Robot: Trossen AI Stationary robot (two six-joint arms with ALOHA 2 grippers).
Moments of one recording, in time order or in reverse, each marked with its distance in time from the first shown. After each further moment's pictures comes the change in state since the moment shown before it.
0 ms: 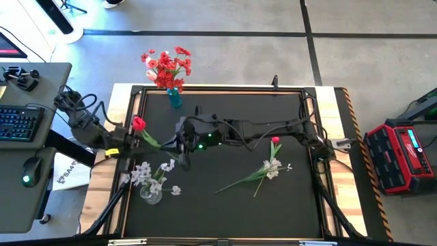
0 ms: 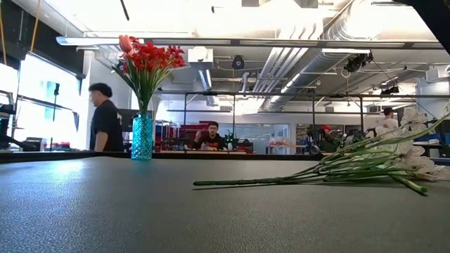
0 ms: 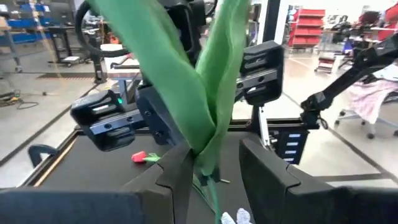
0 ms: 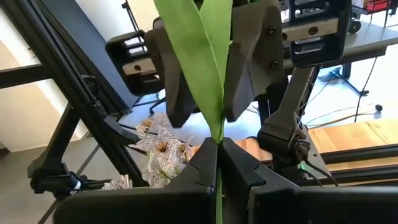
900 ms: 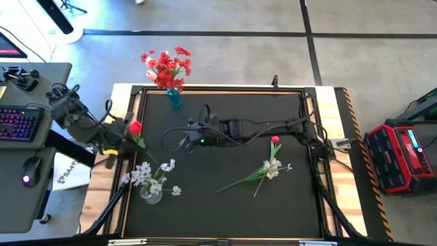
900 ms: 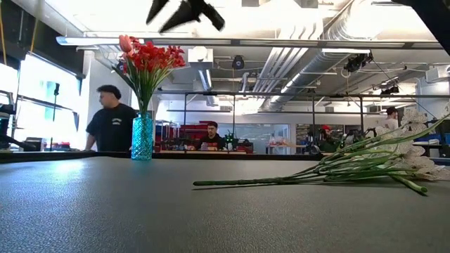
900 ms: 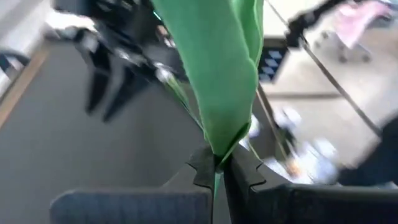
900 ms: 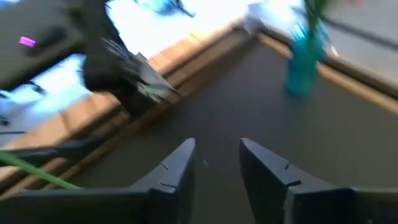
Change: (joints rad) left arm 0.036 0.107 0.362 -0.701 0.208 -0.310; right arm -0.008 0.000 0.000 -0.537 0.537 0.389
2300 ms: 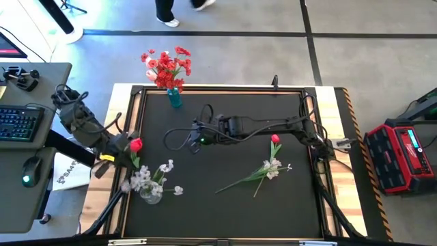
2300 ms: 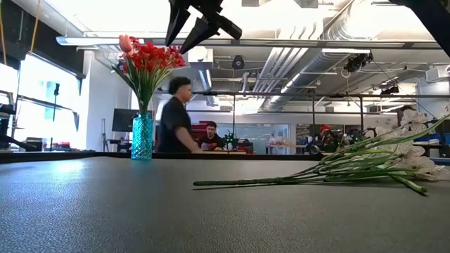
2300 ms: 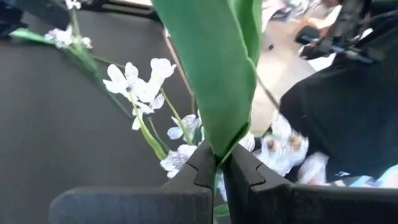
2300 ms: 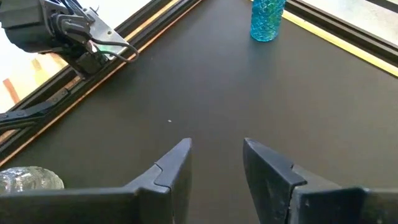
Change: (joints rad) left arm -0.032 -0.117 -0.225 0.185 0.319 -0.074; right arm -0.017 0.000 0.000 -0.202 -0.035 0.091
